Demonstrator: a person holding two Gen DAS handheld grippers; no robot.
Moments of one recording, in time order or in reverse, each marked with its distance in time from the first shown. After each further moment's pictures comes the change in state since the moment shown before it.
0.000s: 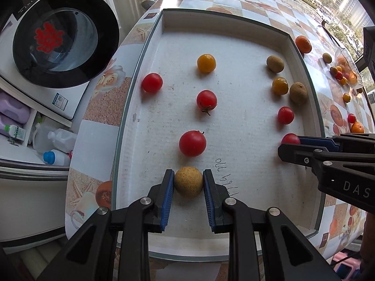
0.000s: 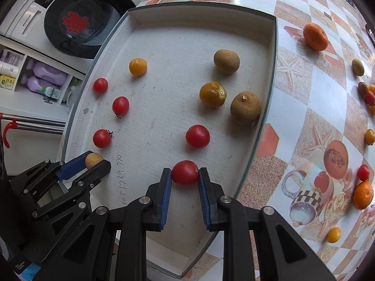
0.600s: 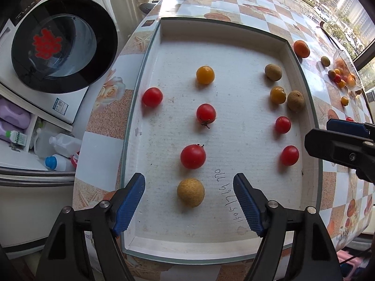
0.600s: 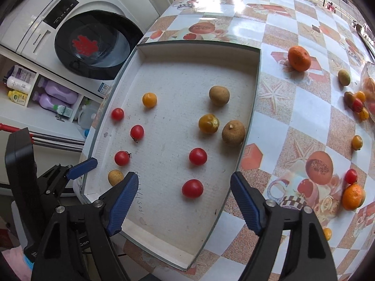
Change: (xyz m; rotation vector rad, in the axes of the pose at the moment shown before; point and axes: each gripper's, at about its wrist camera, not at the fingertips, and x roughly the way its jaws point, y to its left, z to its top) left arm -0.007 0.002 0.013 0.023 -0.003 -0.006; right arm -0.050 -0.010 0.000 0.037 -0.122 0.053
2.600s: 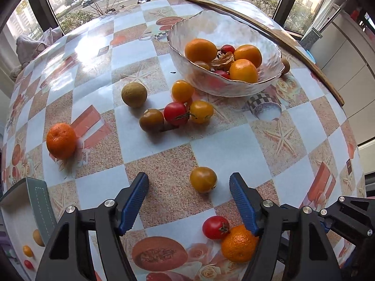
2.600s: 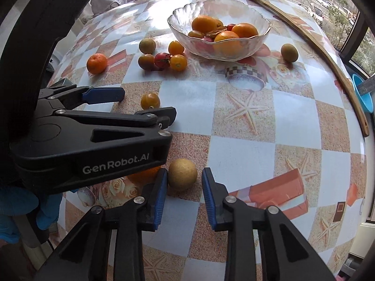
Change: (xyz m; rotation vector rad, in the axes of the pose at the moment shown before) left arm 0.050 -0.327 0.108 0.478 -0.073 -0.150; right arm -0.057 -0.244 -0.066 0.219 -0.143 -0.193
